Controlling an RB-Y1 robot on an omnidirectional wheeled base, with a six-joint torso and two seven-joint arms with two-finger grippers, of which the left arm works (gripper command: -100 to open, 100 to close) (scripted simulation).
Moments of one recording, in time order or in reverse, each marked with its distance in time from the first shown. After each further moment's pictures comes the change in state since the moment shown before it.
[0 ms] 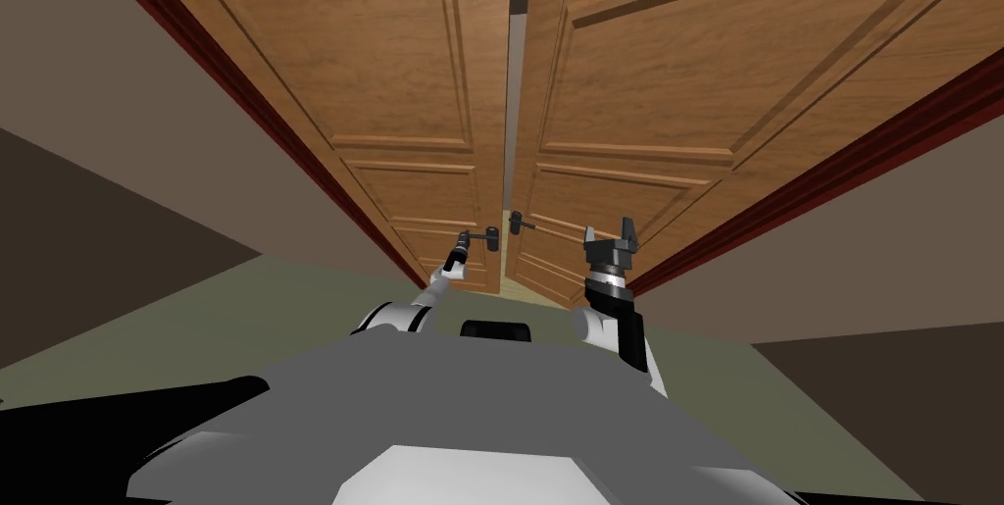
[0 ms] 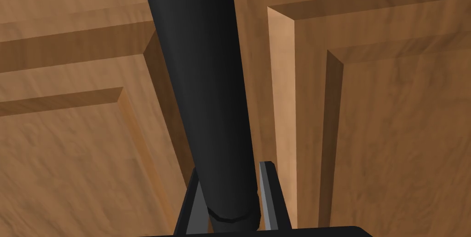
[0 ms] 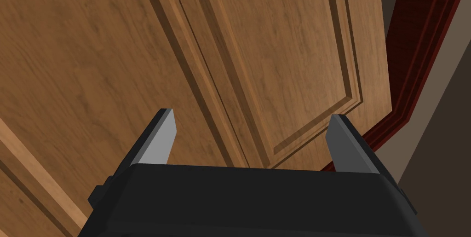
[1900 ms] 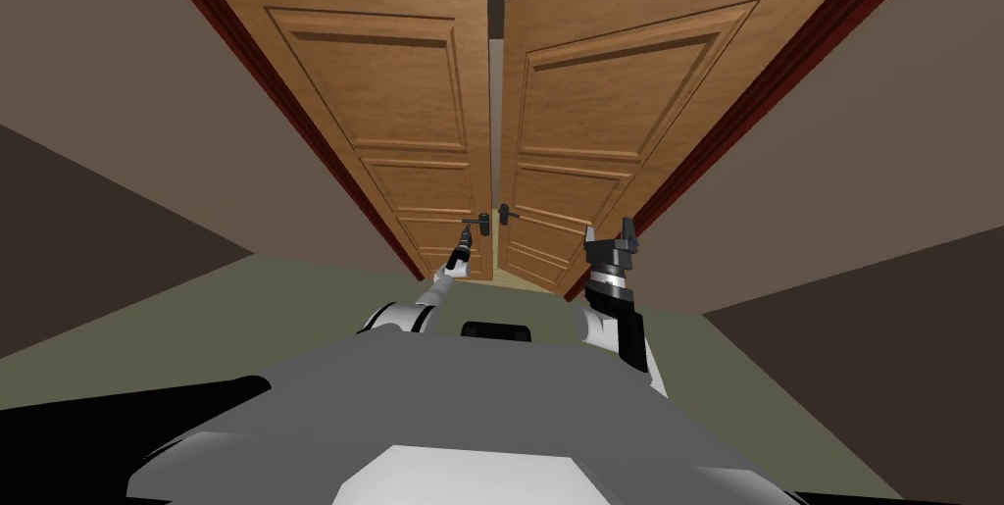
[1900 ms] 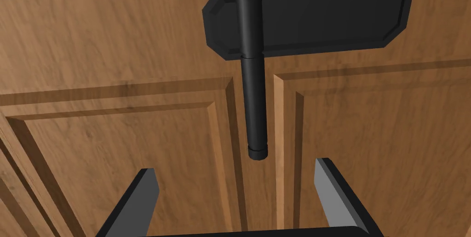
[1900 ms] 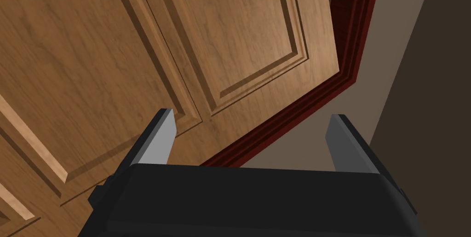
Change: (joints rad) arm -0.012 -0.038 0.033 -0.020 0.015 0.032 -0.031
